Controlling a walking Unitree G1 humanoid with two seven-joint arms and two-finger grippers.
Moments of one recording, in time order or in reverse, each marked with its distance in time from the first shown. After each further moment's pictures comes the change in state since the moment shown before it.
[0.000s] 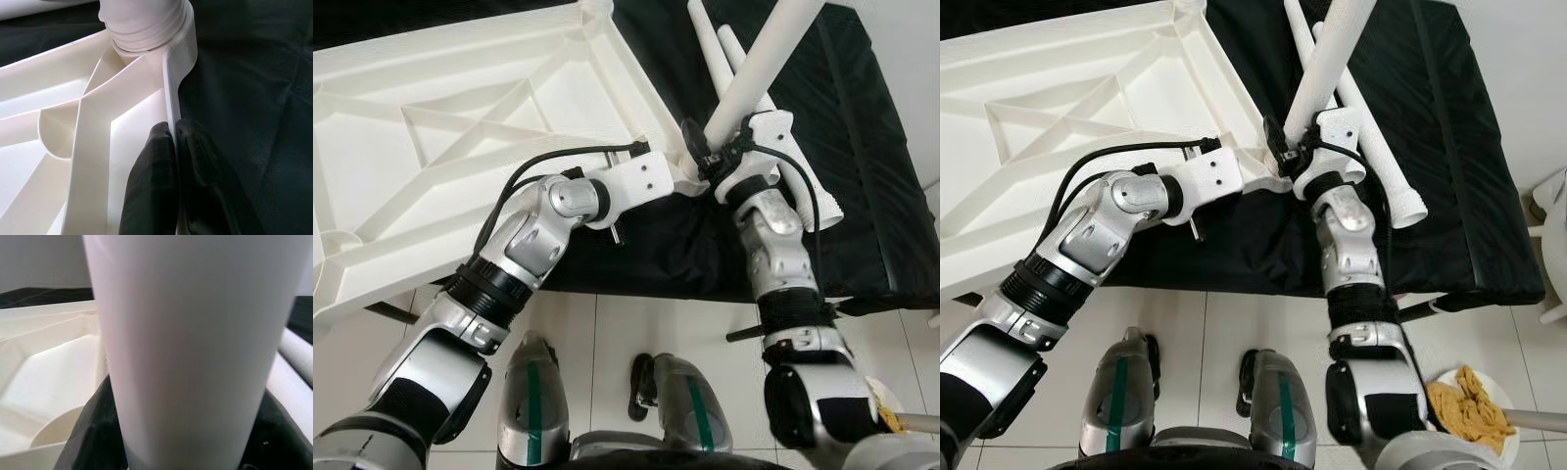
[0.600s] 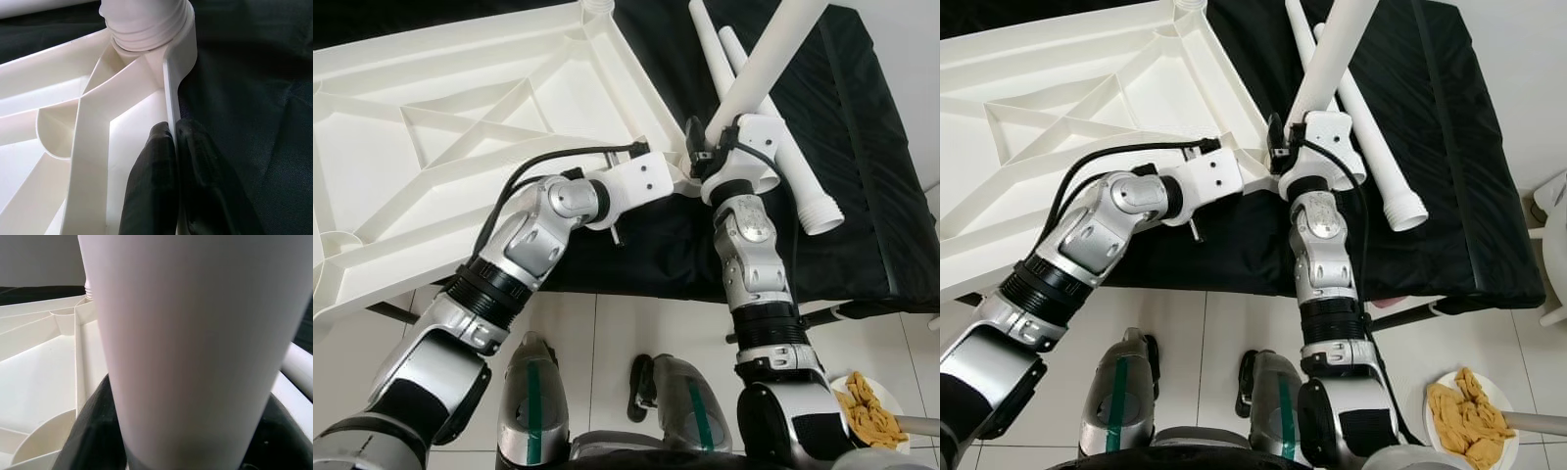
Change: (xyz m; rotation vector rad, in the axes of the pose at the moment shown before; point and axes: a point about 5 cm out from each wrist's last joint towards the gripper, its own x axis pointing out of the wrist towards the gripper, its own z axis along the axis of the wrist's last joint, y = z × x) left arm 0.000 -0.002 0.000 0.001 -0.004 -0.008; right arm -0.007 0.010 0.003 -0.007 0.027 -0.127
